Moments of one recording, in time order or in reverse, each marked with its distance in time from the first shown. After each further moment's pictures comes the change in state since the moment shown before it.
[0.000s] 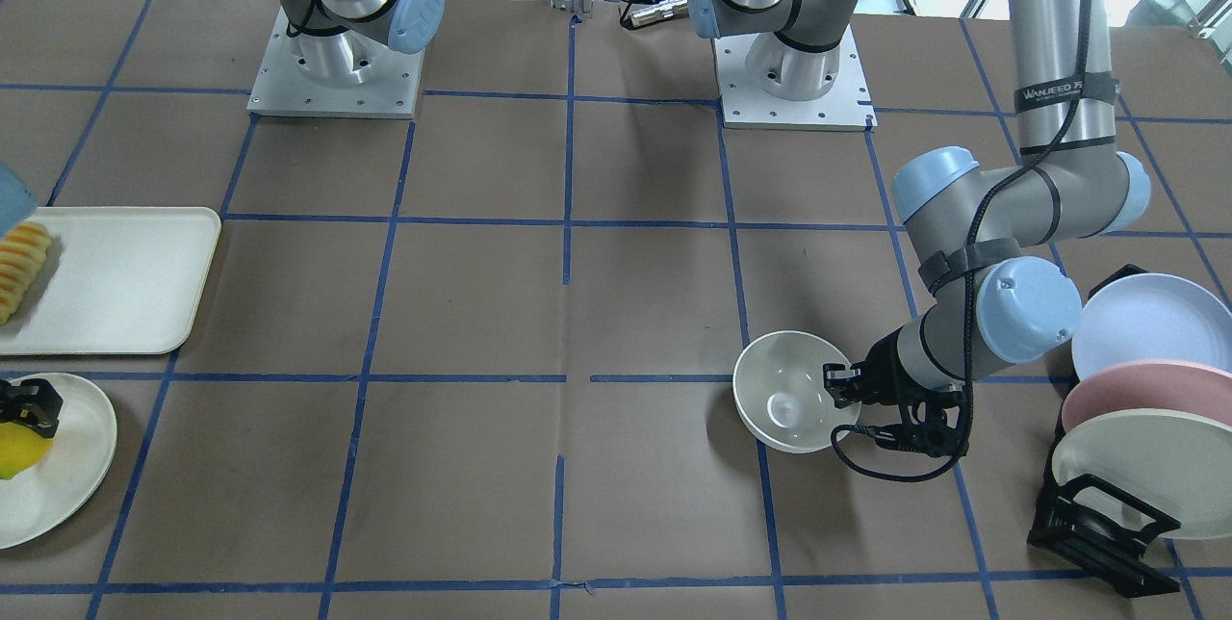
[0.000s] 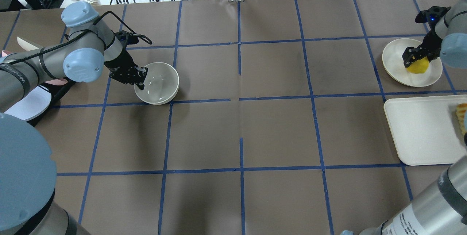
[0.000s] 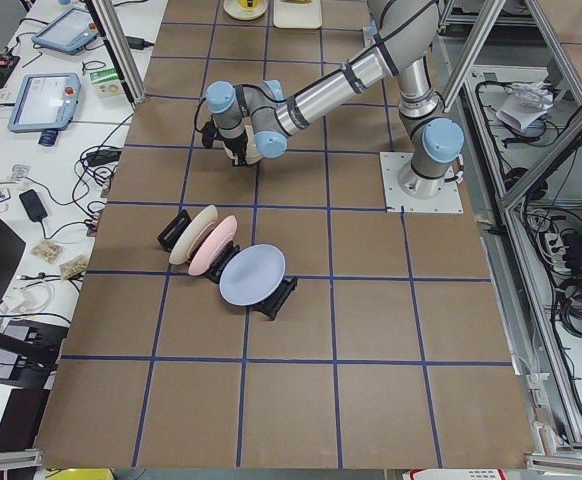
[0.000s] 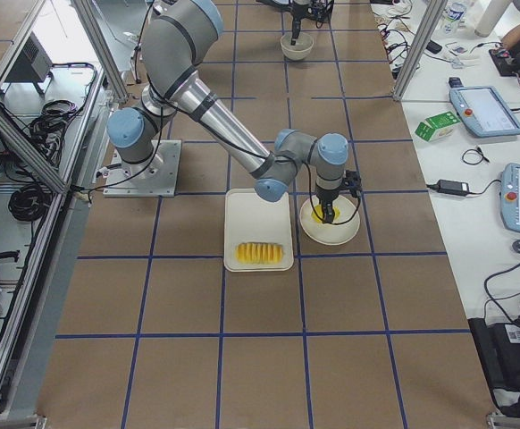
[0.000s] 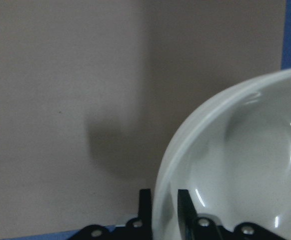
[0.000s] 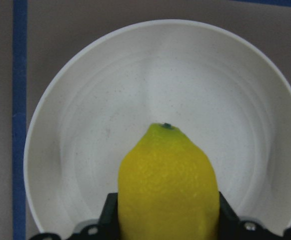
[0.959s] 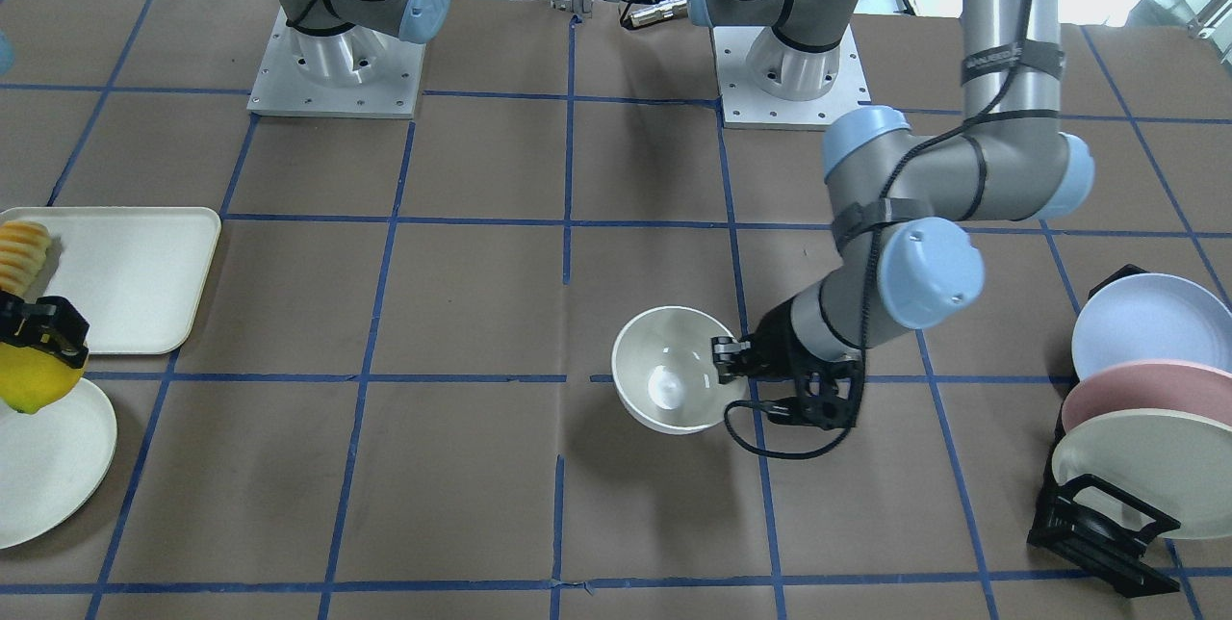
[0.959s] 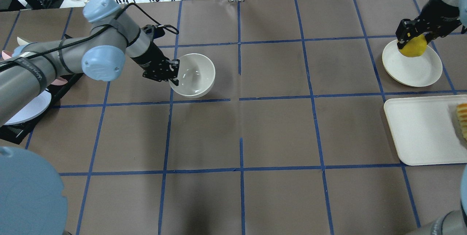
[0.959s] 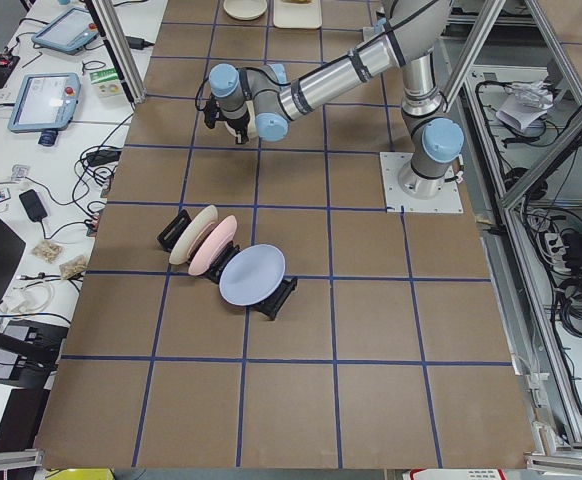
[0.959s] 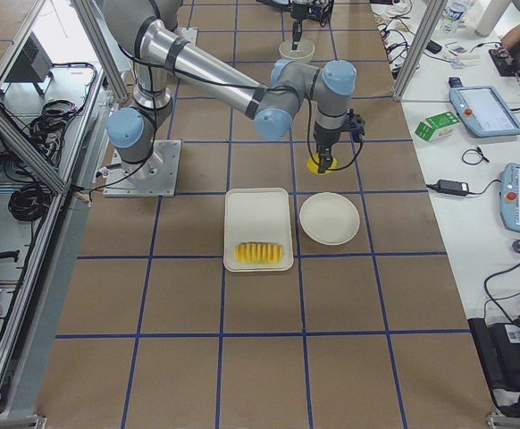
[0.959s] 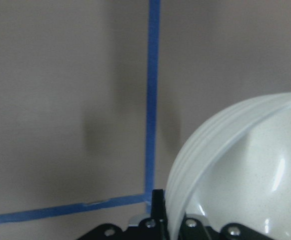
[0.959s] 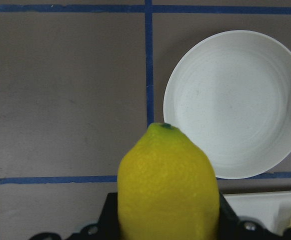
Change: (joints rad) left arm -0.203 0.048 -0.005 -0.027 -0.209 -0.303; right arm 0.147 -0.218 -0.082 0.381 0.009 0.220
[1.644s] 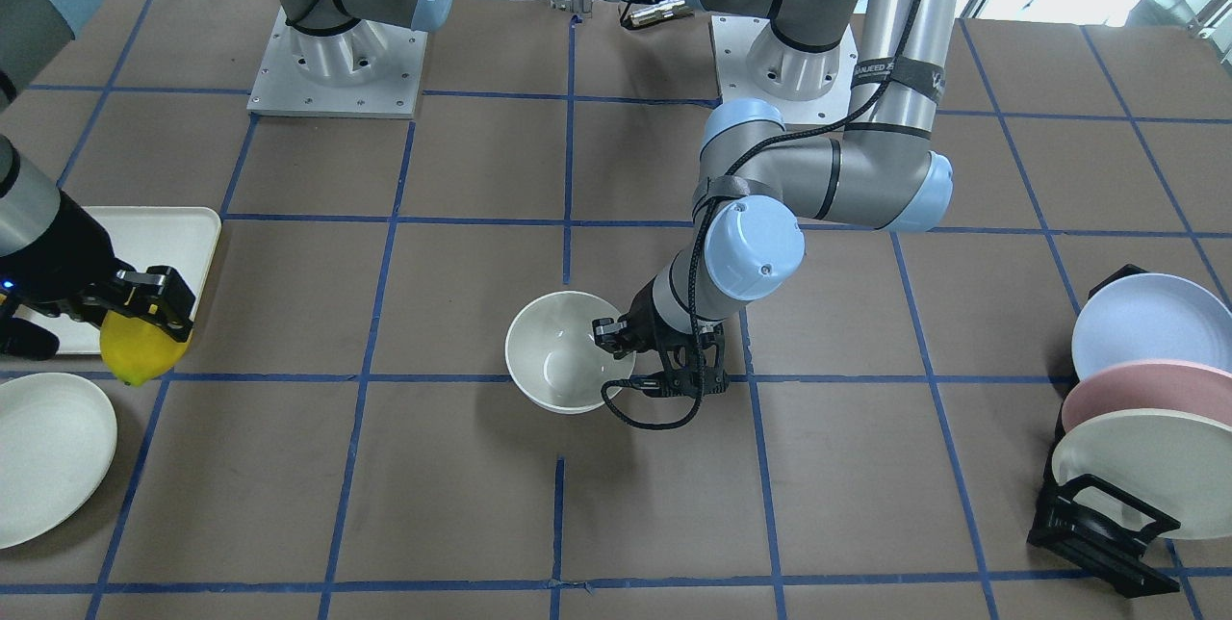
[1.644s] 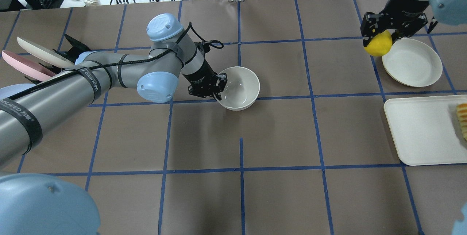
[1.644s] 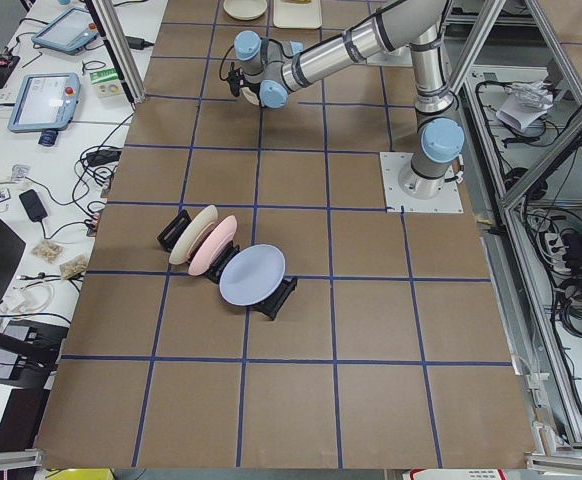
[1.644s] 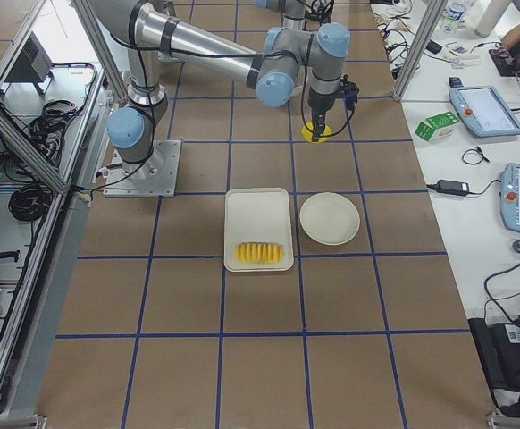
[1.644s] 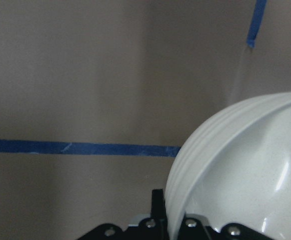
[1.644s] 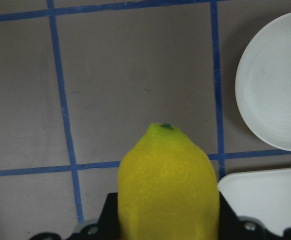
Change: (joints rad) left arm -0.166 -0.037 -0.047 0.123 0.000 -0.295; right arm 0.151 -0.066 0.001 0.100 0.060 0.229
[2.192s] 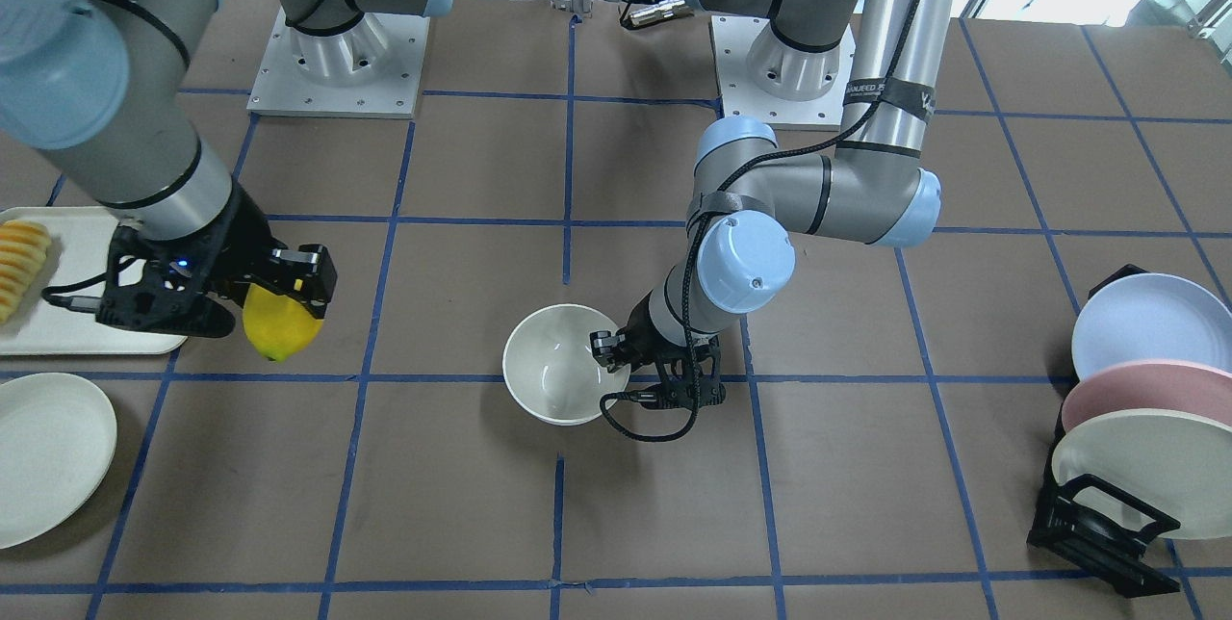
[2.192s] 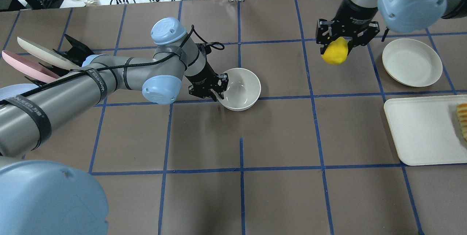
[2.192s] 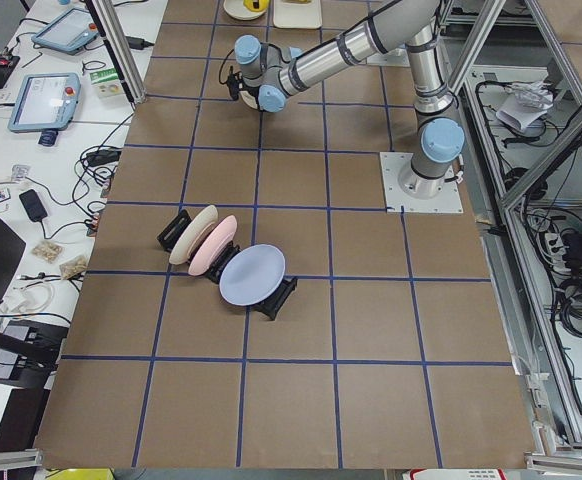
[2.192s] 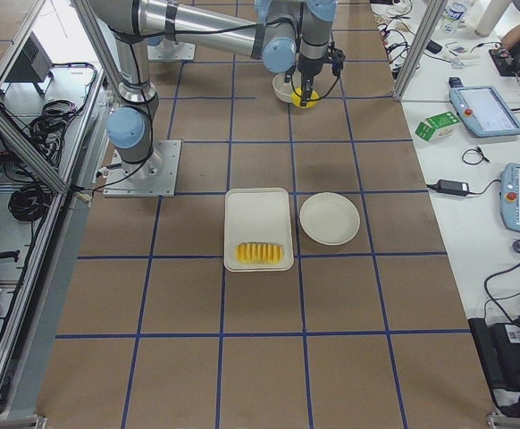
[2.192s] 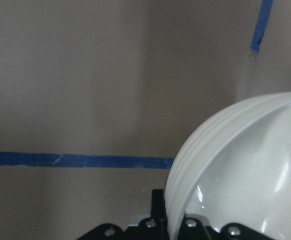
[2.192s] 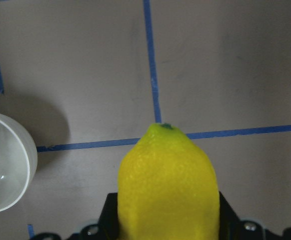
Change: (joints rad) left arm 0.000 -0.028 0.003 0.052 0.030 -0.005; right arm 0.207 -0.009 0.003 0.034 0.015 0.203
